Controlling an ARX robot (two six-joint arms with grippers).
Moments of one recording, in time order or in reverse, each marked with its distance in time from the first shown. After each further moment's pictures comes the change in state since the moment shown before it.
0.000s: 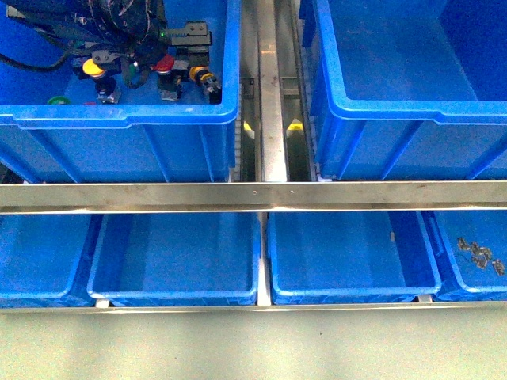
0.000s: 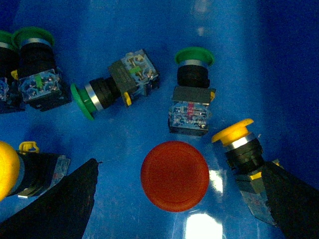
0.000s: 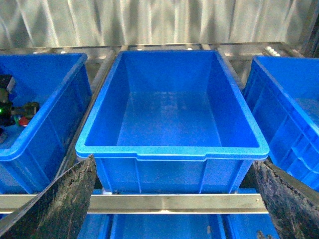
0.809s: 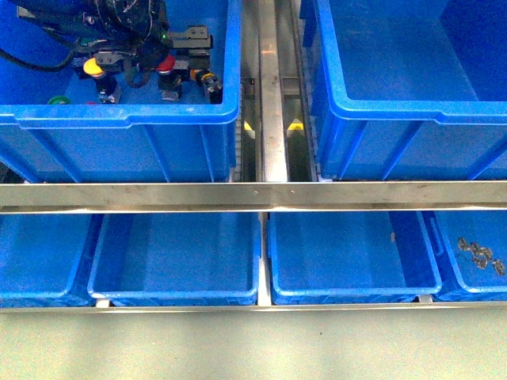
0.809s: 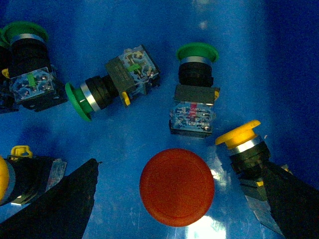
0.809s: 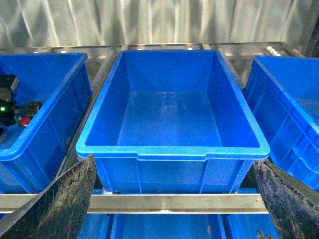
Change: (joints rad) left arm 0.005 0.051 0.111 -0.087 0.007 0.000; right arm 0.000 0.000 0.000 0.000 0.000 0.000
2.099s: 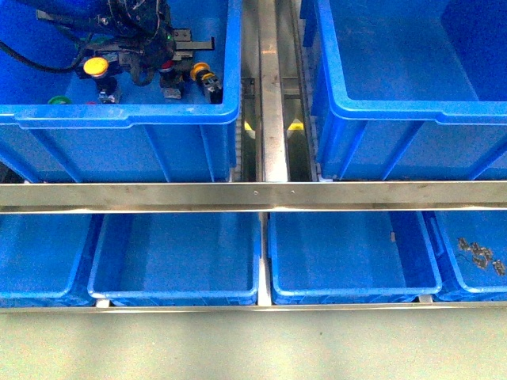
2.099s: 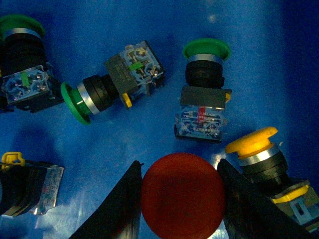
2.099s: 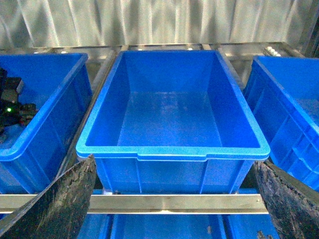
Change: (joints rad) left arm 0.000 0.093 0.172 -0.119 -0.024 -0.009; right arm 0.000 0.000 0.000 0.000 0.000 0.000
